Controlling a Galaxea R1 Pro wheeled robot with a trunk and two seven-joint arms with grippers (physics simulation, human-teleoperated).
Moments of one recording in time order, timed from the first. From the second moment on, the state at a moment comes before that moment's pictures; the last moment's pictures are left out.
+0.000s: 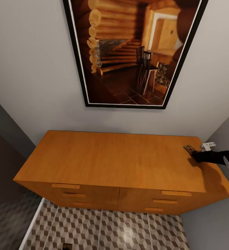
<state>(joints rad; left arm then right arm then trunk) -0.33 -0.01 -0.94 0.07 0.93 -0.70 0.05 -0.98 -0.59 0.10 -0.60 -0.04 0.45 0.67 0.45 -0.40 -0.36</state>
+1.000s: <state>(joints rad) -0.33 -0.01 -0.94 0.07 0.93 -0.62 0.04 -0.98 -0.58 0.10 -0.87 -0.04 0.71 0.66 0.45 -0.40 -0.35</state>
